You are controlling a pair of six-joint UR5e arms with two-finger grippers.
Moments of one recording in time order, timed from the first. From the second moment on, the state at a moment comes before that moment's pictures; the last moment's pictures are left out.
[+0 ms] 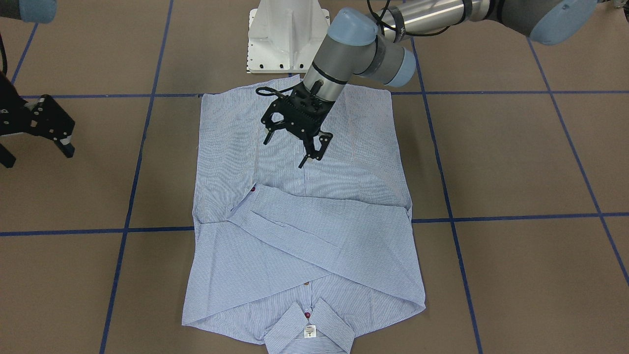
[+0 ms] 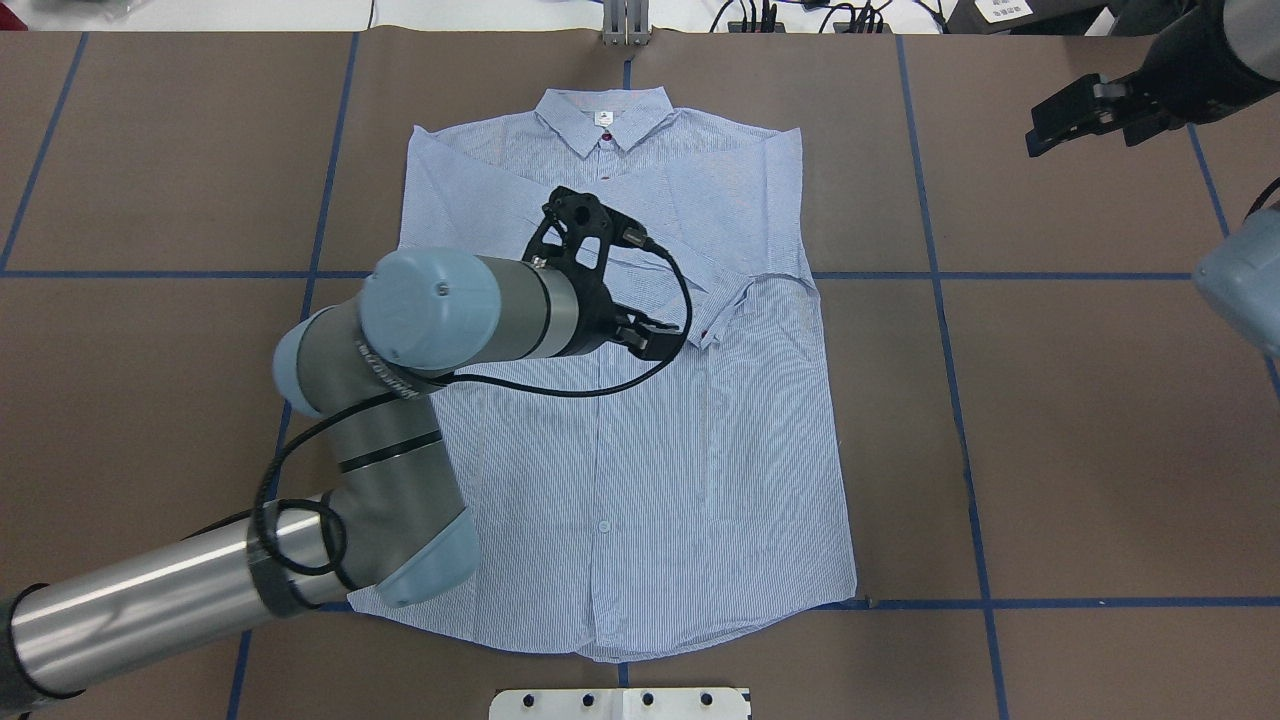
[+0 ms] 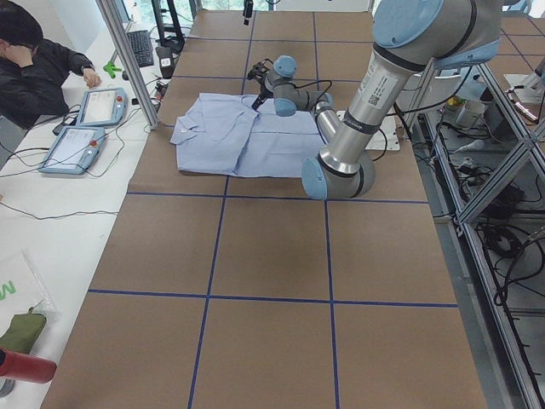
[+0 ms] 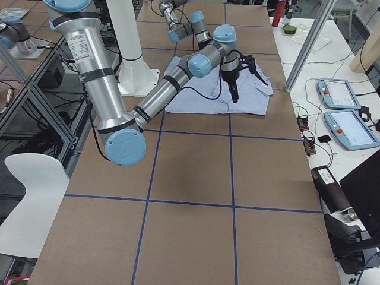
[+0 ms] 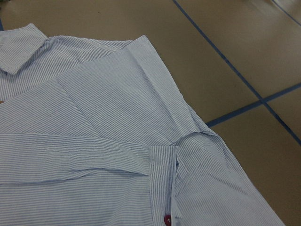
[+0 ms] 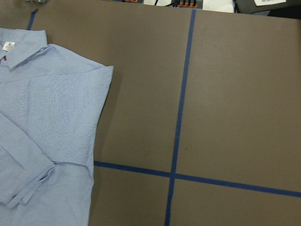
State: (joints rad) left arm -0.50 -2.21 -1.67 -2.15 -1.68 -0.77; right arm 1.08 -1.24 2.06 -1.66 2.11 0.69
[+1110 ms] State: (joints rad) left arm -0.33 -1.63 -2.16 -2.04 -1.55 -1.25; right arm 0.25 -1.44 2.40 -1.64 1.41 1.52
